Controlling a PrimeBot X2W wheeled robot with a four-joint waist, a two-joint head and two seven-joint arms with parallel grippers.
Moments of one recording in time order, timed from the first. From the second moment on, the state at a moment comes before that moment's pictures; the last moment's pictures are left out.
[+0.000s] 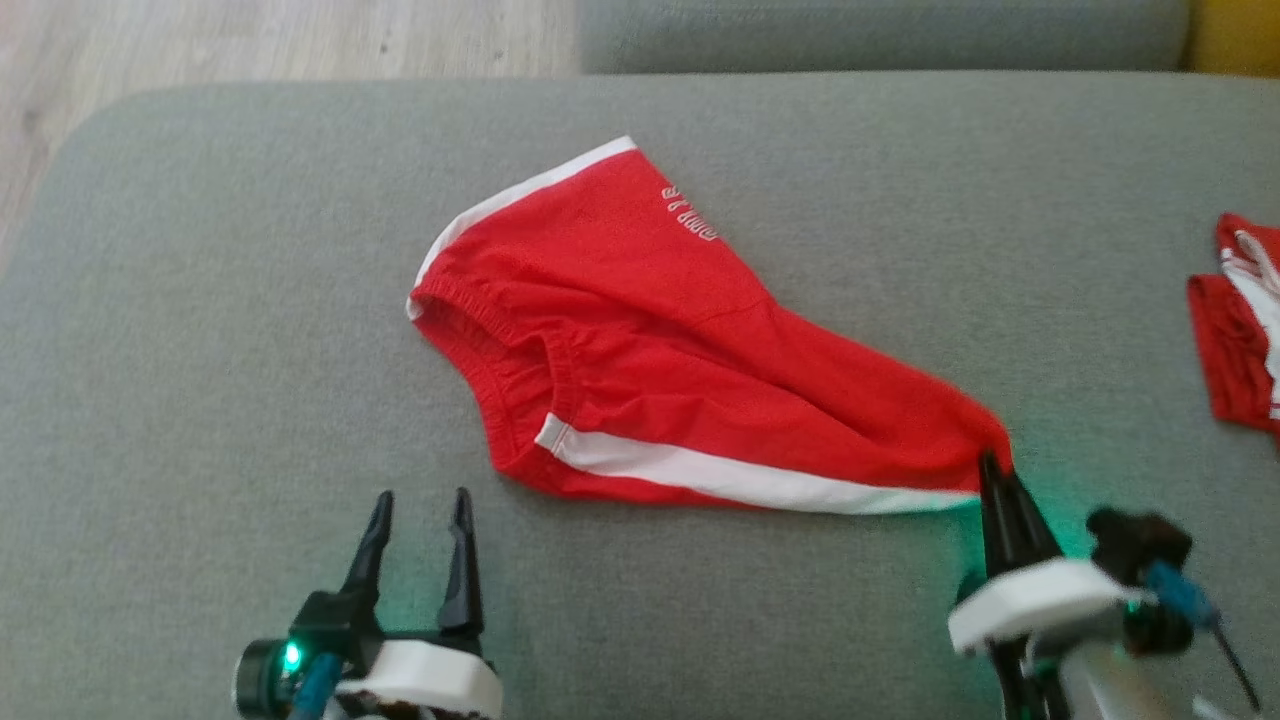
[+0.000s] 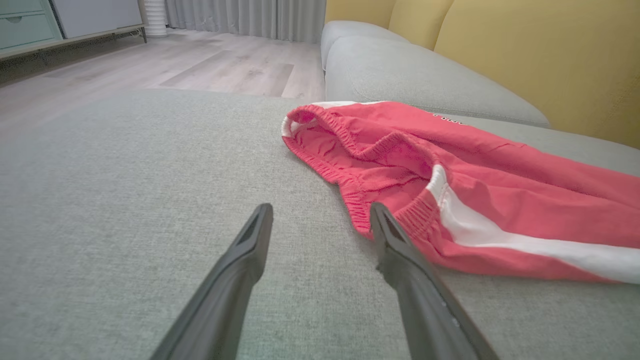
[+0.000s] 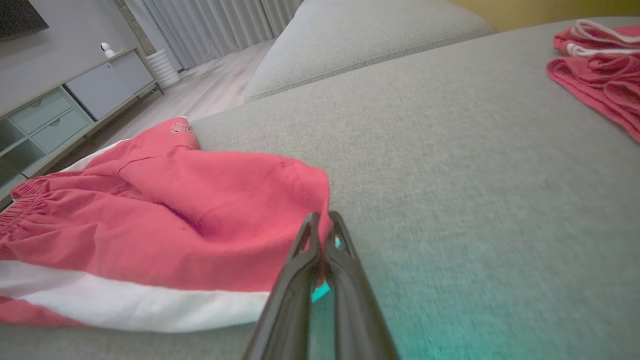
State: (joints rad) left arm -0.04 0.04 -0.26 0.37 -0.25 0.06 -0.25; right arm -0.11 -0.05 0.06 0.55 0.30 0.12 -0.26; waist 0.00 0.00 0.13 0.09
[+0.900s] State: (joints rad) left arm -0.05 0.04 -0.22 0.33 -0.16 0.10 -0.25; right arm -0.09 -0.05 -0.08 0.42 0.11 0.12 -0.26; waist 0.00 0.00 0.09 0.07
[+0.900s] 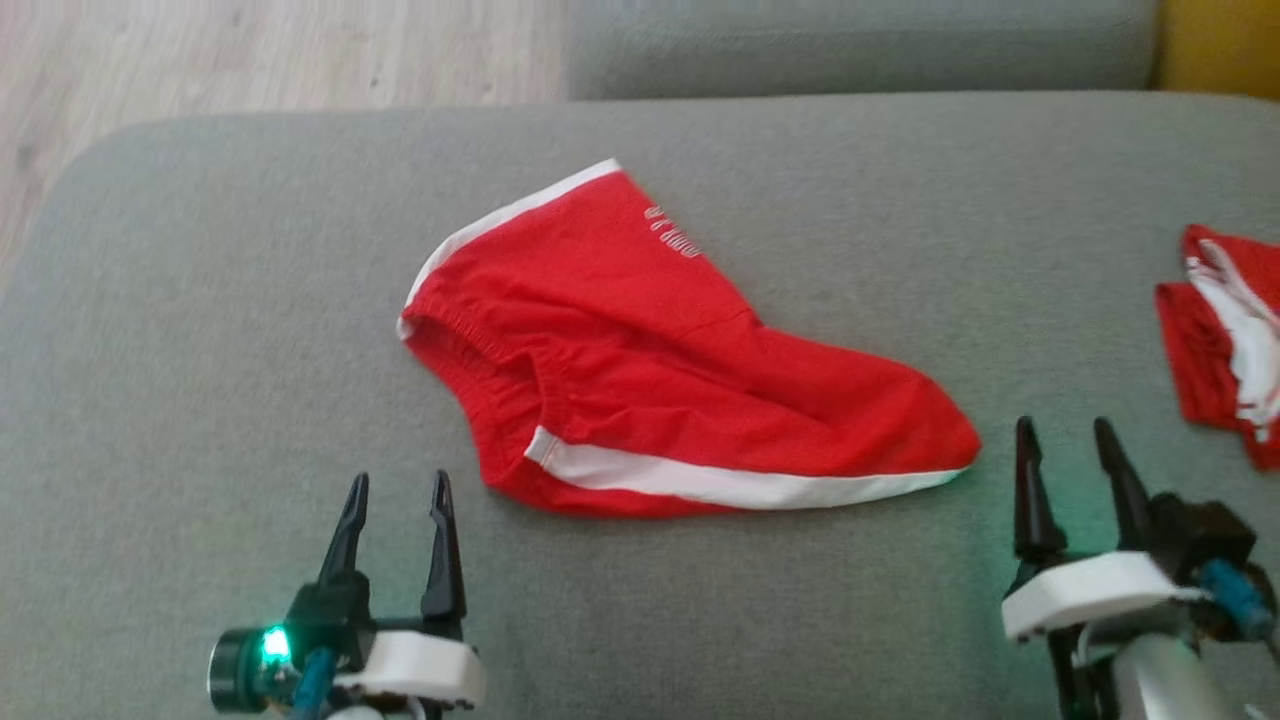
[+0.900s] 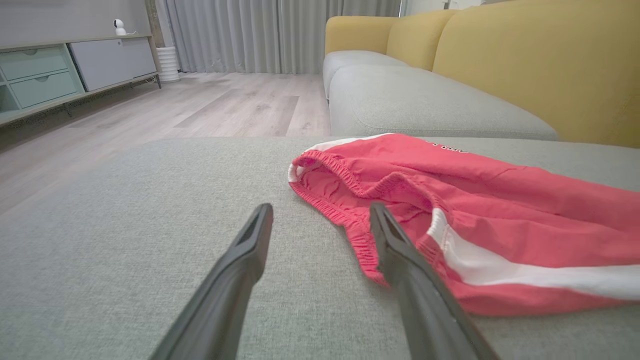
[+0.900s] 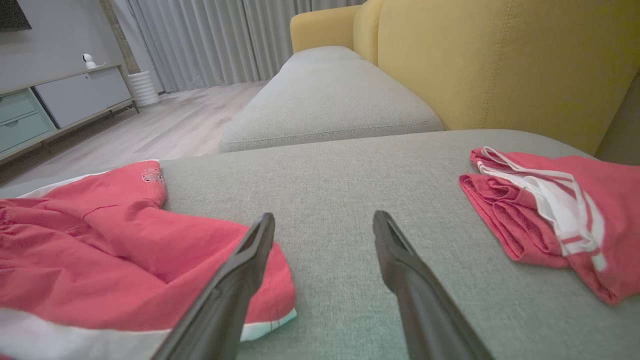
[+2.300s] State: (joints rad) left arm -0.35 0.04 -0.36 0.85 -0.26 -0.13 -0.25; right arm -0.02 -0.05 0.05 0.42 0.12 0.12 -0.26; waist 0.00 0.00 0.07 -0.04
